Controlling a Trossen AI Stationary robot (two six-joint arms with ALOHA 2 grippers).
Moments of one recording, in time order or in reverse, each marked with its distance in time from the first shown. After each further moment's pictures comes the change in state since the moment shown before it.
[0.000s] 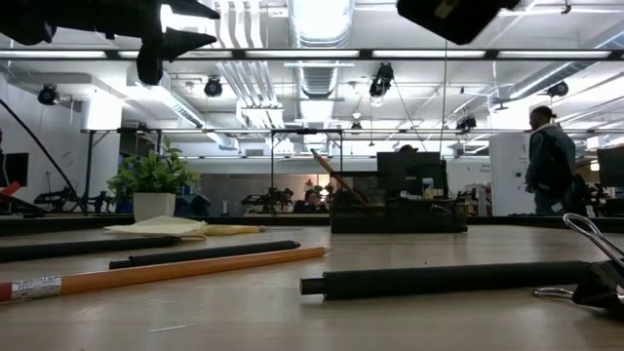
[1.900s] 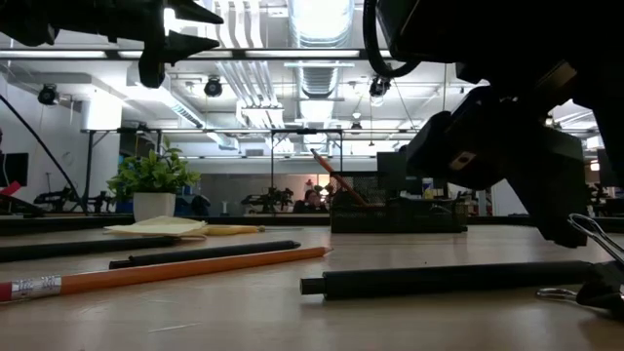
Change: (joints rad) left arm 0.000 0.027 0.000 0.000 0.000 0.000; right arm -0.060 0.122 -0.219 0.274 -0.189 -0.010
